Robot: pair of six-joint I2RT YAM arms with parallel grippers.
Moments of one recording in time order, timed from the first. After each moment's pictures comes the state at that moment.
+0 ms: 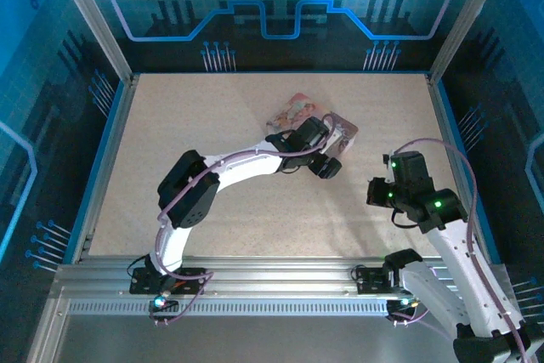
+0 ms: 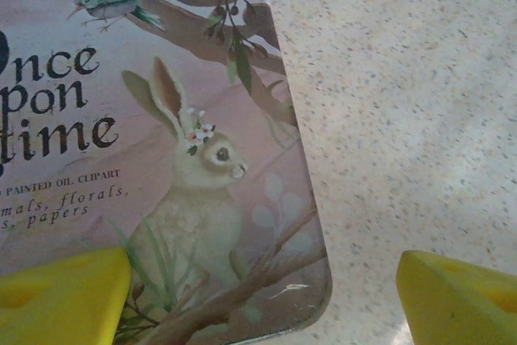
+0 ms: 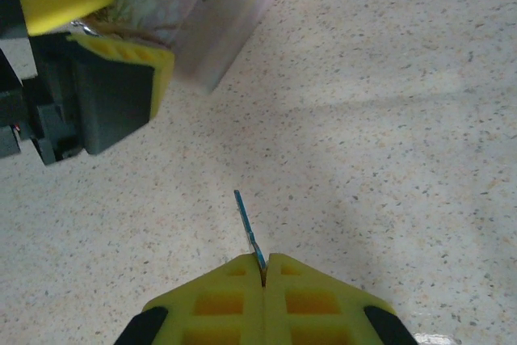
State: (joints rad) left arm -0.84 2.03 1.54 -0.32 0.04 -0.09; right arm 0.25 0.74 0.83 -1.03 -0.05 0.44
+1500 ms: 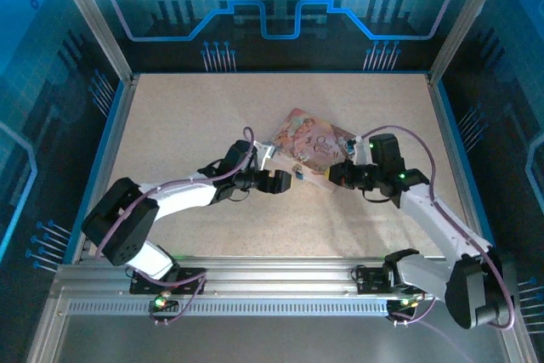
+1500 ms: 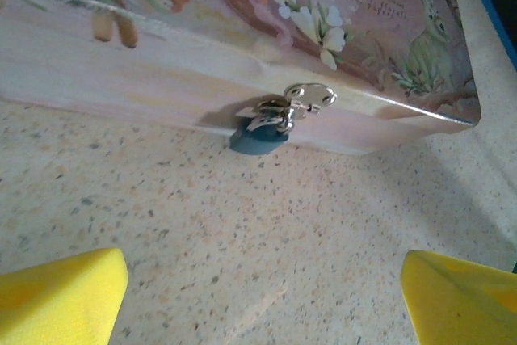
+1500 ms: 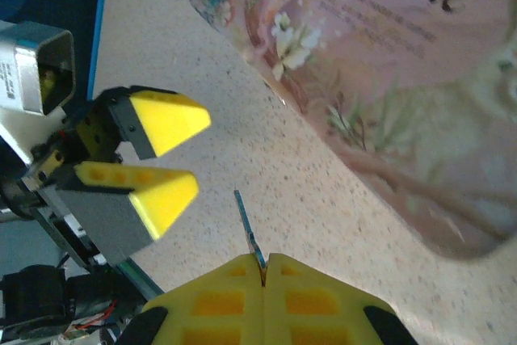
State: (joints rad) left arm -0.63 1.55 0.75 0.12 0.32 -0.48; right arm 0.25 1.11 0.69 -0.39 -0.62 0.53
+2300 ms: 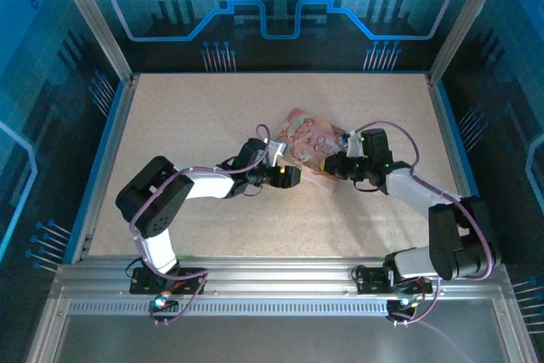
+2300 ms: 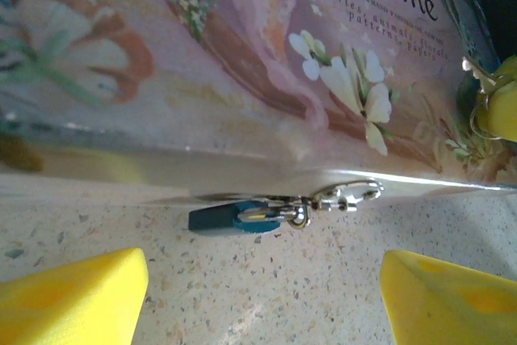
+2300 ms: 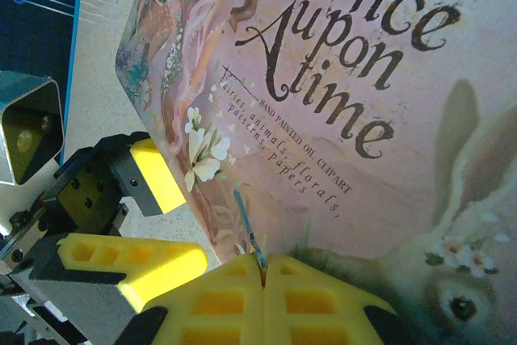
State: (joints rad) left arm -0.63 1.80 0.83 0.33 0.37 -0.51; right arm 0.21 1.38 0.67 -0.10 -0.60 0.53
